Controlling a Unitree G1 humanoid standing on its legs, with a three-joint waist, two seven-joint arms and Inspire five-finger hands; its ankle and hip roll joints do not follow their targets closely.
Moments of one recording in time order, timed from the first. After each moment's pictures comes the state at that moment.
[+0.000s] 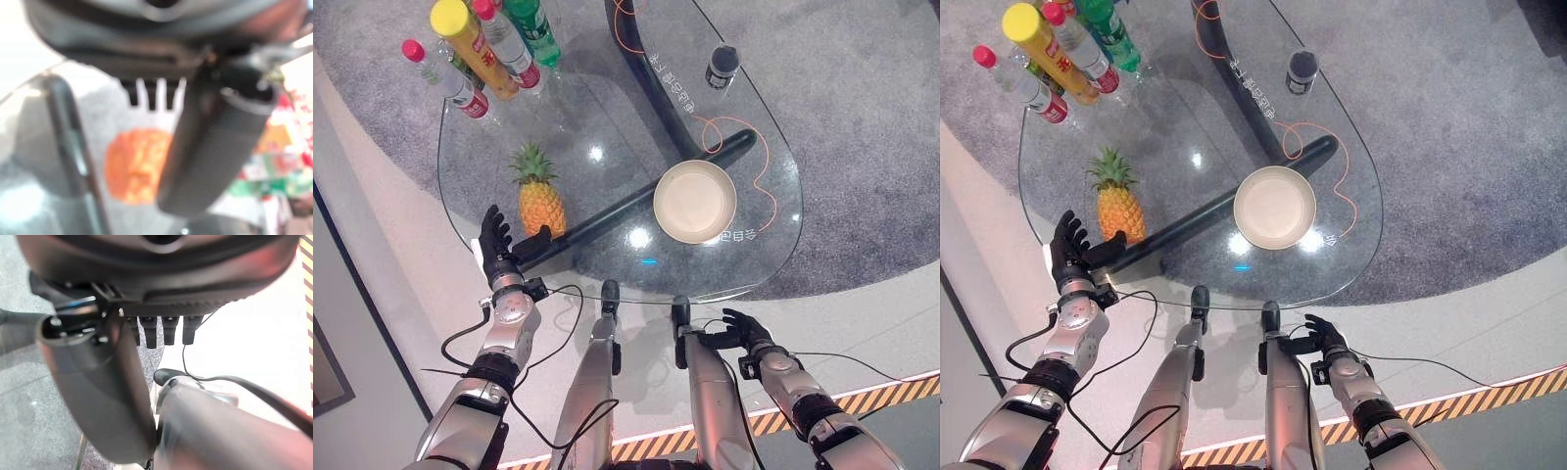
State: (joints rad) left arm -0.53 0.41 -0.22 0.73 -0.57 -0.30 0.54; right arm -0.36 -0.37 0.38 0.88 0.37 0.10 -0.11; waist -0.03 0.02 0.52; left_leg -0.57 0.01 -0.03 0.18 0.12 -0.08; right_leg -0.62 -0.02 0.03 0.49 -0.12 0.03
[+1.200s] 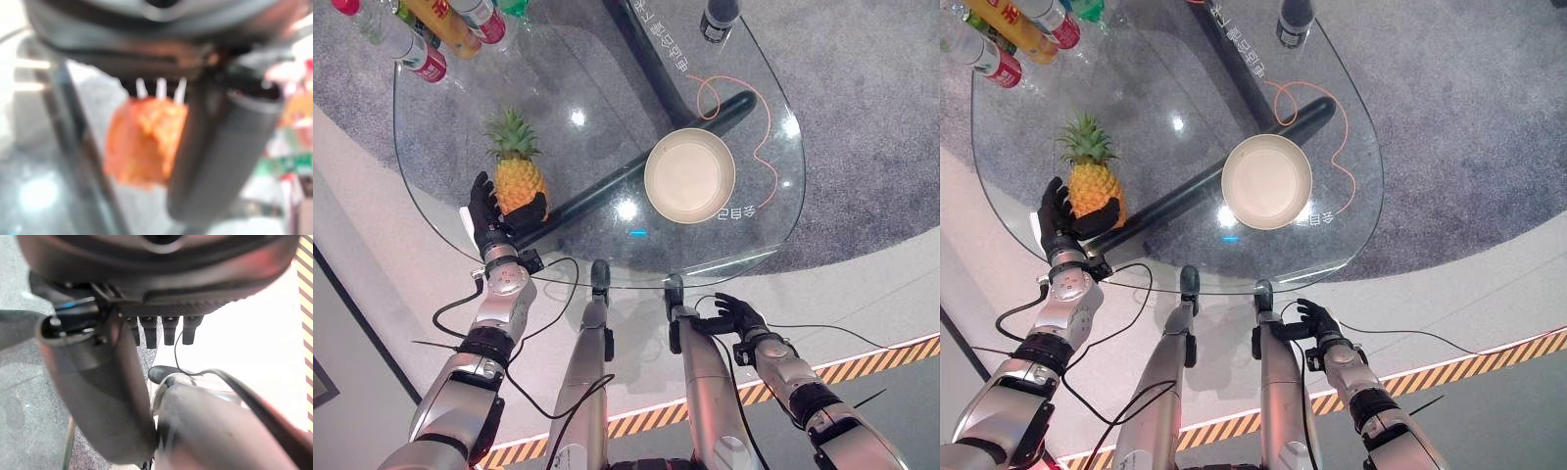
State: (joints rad) left arm -0.67 0.46 -0.26 0.73 -0.57 -0.16 0.53; right arm -0.40 -0.38 0.40 0.84 0.40 0.10 -0.11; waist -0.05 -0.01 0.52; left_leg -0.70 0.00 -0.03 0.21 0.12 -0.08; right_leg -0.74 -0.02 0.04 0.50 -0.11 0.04
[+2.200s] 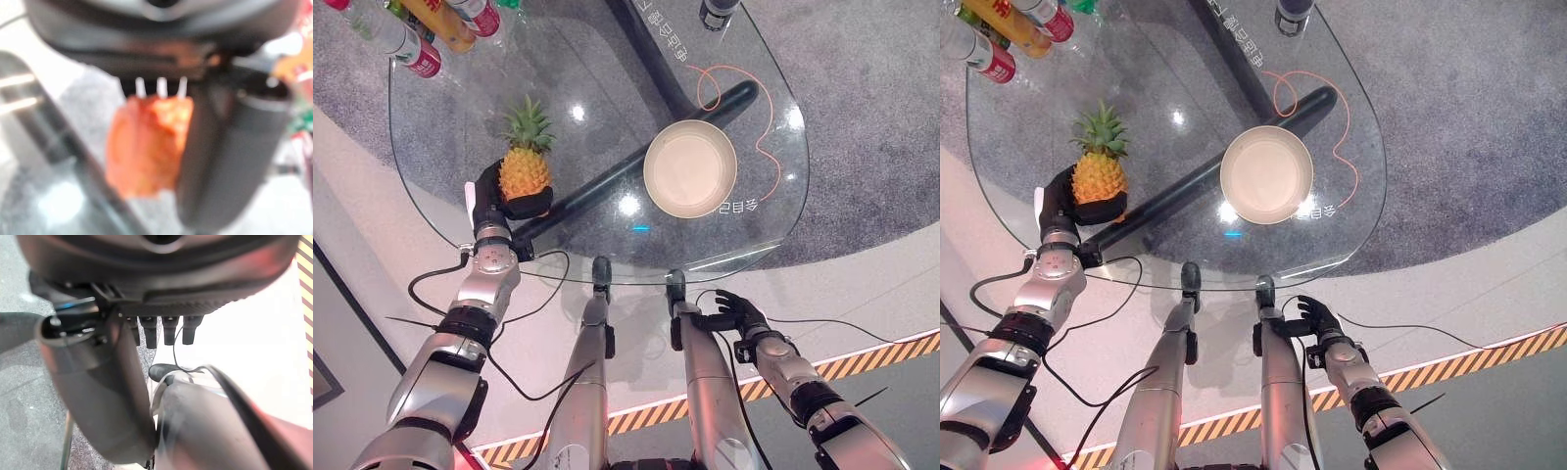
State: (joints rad) left arm -0.76 0.57 -0.29 0.80 -0.49 -0.04 0.40; right arm -0.40 -0.38 0.41 0.84 0.42 0.08 -0.11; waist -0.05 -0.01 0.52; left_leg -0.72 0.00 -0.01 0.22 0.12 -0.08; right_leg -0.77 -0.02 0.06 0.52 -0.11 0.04
